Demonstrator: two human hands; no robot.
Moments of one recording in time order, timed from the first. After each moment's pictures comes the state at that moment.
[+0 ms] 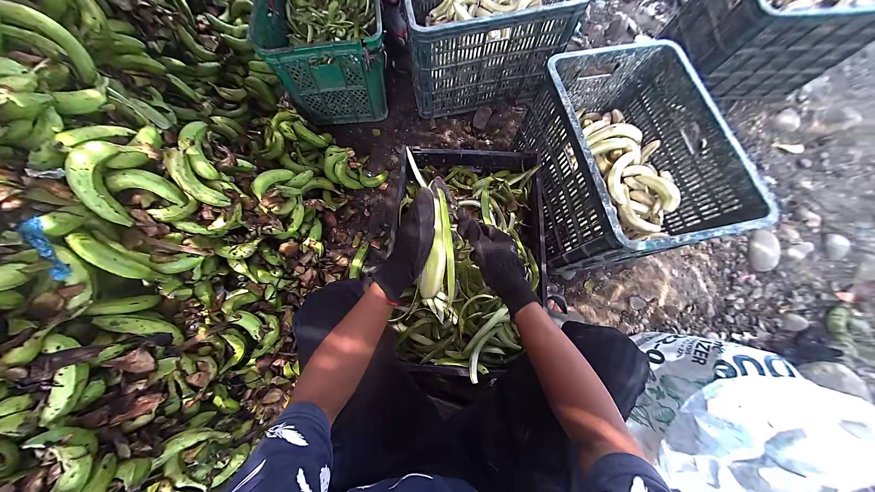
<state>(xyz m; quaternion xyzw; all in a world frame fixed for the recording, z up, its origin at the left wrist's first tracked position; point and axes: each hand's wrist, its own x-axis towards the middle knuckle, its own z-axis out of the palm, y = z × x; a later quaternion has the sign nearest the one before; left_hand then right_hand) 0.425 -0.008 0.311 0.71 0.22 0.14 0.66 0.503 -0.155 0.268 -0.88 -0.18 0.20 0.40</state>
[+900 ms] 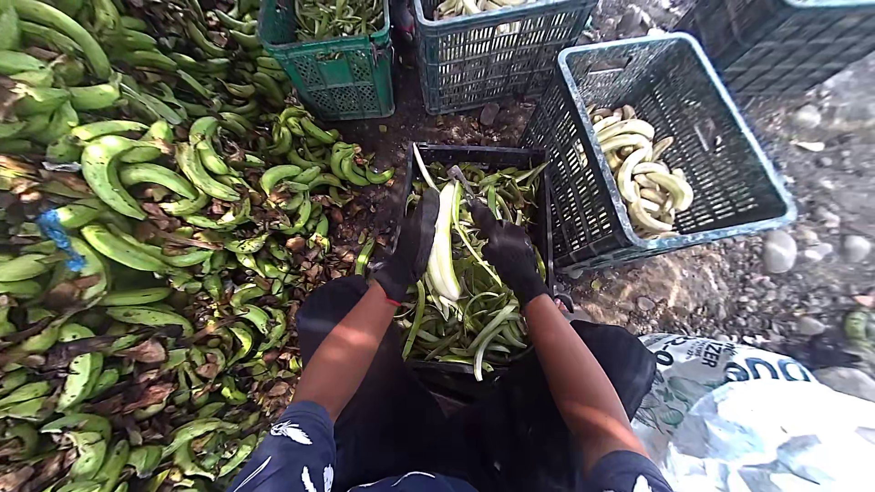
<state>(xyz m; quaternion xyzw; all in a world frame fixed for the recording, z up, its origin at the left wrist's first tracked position) 0.417 -0.004 0.313 0.65 0.24 0.11 0.71 0.512 -0.160 0.267 -0.86 -0.16 0.20 0.44</state>
